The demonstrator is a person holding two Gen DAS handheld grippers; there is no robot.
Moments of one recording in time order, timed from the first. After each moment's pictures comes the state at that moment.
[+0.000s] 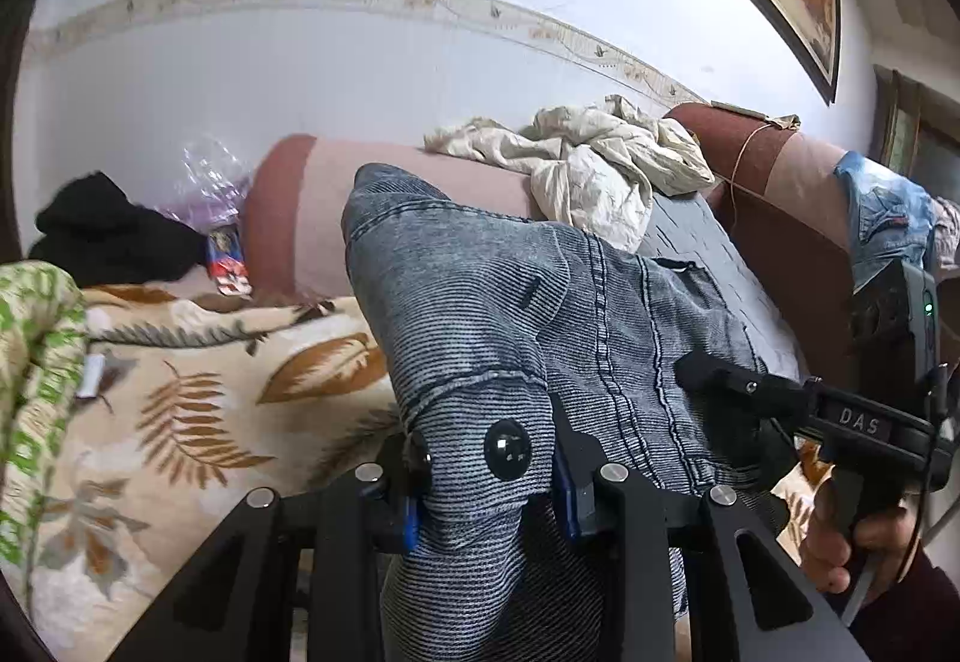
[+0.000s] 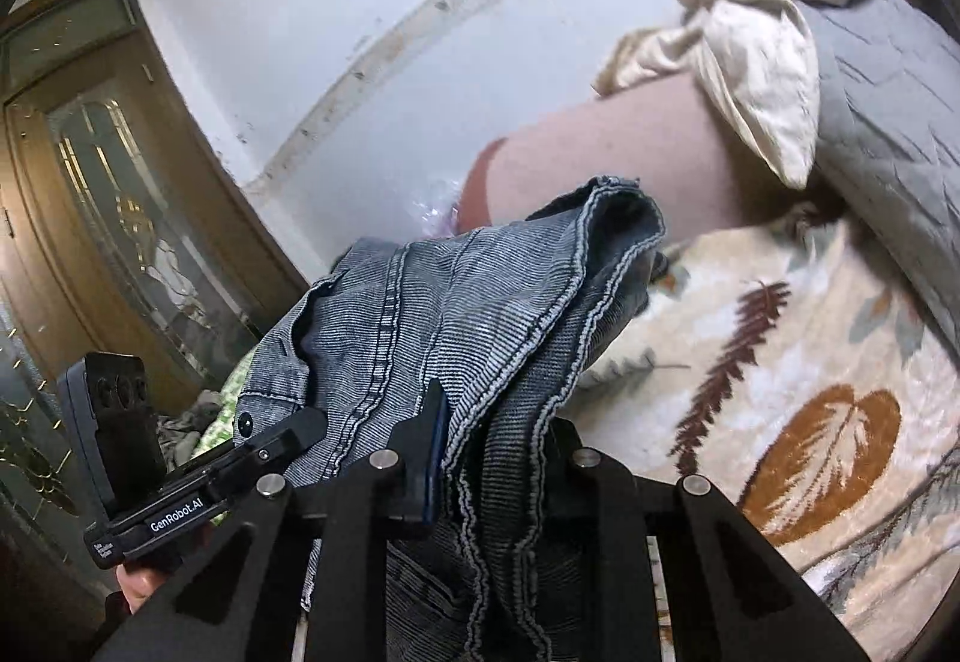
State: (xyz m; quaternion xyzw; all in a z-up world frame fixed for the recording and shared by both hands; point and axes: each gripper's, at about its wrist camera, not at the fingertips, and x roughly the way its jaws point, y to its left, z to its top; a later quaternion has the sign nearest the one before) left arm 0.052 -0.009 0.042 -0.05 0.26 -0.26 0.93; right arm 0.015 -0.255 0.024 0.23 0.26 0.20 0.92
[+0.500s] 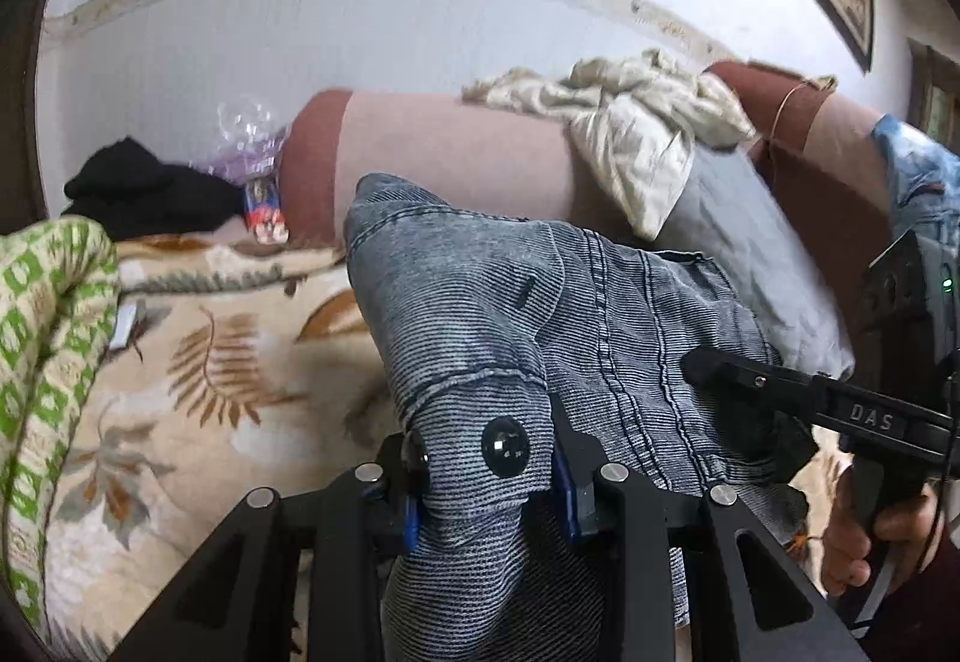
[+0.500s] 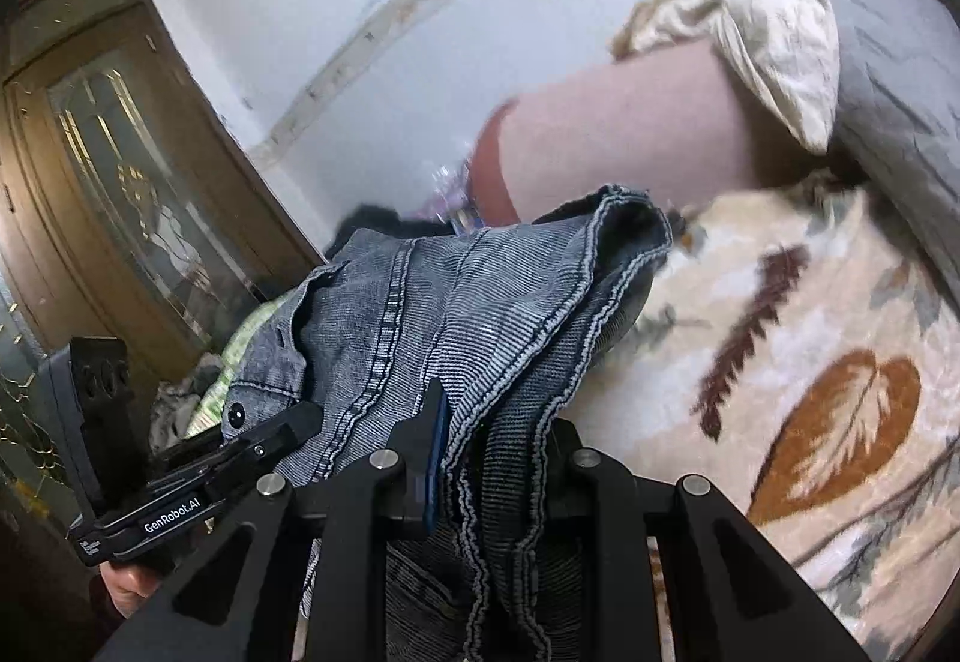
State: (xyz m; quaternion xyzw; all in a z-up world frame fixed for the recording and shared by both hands) left arm 0.052 -0.005 -0.002 -0.03 0.32 -0.22 0.92; right arm 0.023 -0.236 -0.011 0.21 0.32 0.20 0.90
